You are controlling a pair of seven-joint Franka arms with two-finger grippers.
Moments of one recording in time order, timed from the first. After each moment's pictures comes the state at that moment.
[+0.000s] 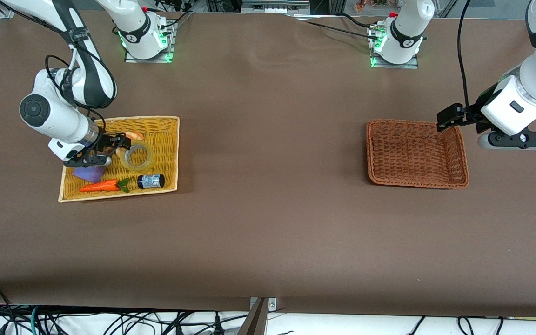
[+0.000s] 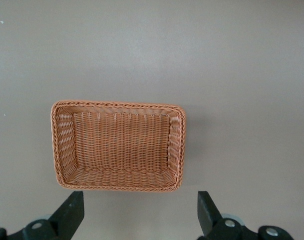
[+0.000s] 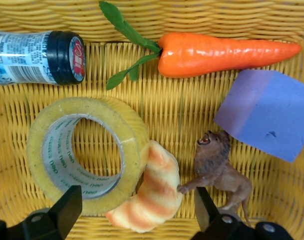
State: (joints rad) left arm -0.03 0.13 -0.09 -1.50 -0.03 1.52 -0.13; right arm -0.02 0.21 0.03 -2.27 -0.02 2.38 -0.05
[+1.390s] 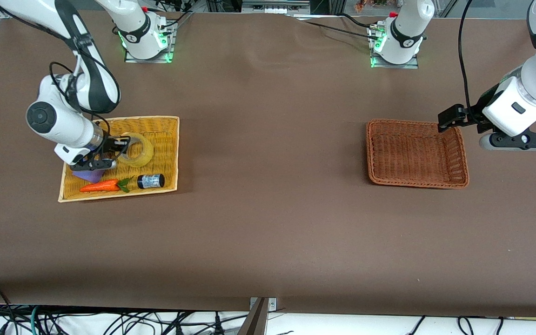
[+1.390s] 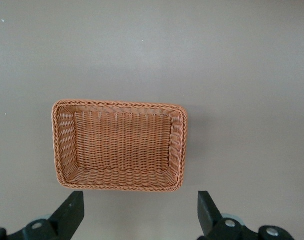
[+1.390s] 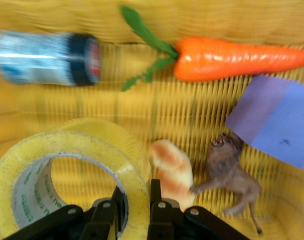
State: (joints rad) left arm -0.03 0.13 -0.09 -1.50 -0.03 1.52 -0.13; right arm -0.02 0.21 0.07 -2.16 -0.02 2.21 -0.04
